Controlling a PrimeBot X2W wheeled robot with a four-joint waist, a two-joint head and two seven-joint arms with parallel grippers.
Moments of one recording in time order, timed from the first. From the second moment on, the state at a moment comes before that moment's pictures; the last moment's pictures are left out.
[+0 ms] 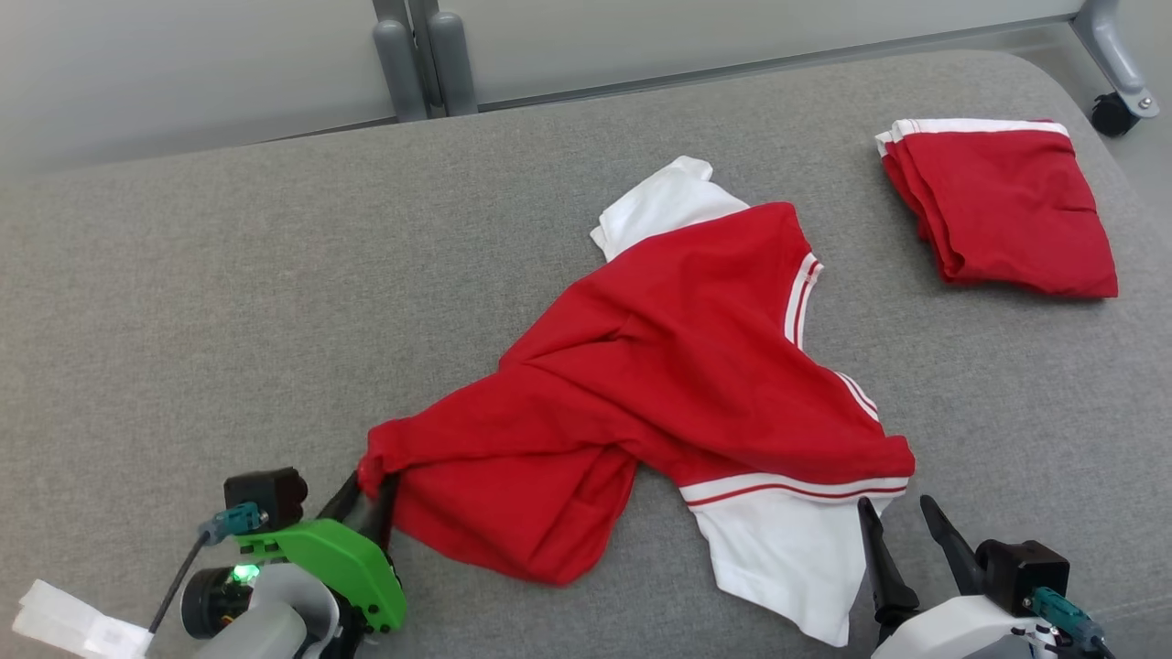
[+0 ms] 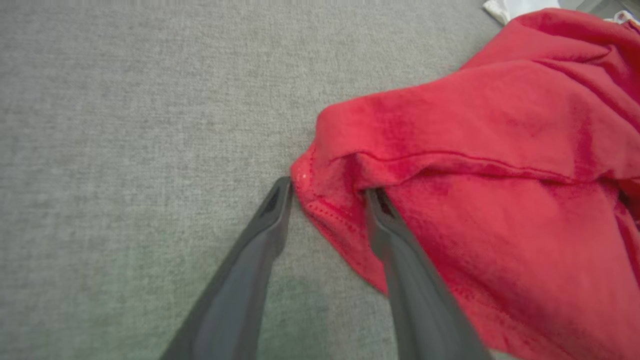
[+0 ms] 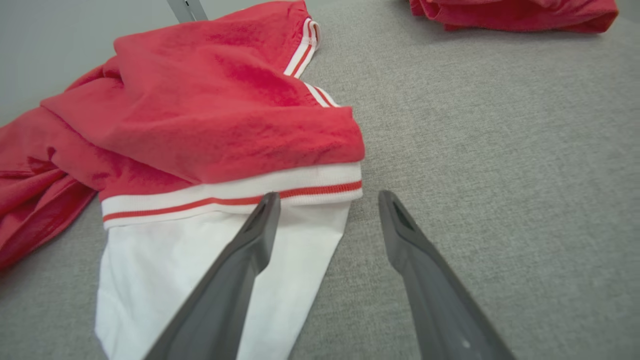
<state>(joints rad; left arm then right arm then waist) -0.39 0.42 -0.91 0.54 -1.13 0.13 -0.22 0.03 -0.05 0.04 0.35 0.23 0.13 -0.26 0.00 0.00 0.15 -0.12</state>
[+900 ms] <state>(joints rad) -0.38 0.58 -1.12 0.04 -0.75 0.41 -0.20 0.12 -0.05 0.00 0.37 0.24 0.13 -0.26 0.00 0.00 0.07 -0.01</state>
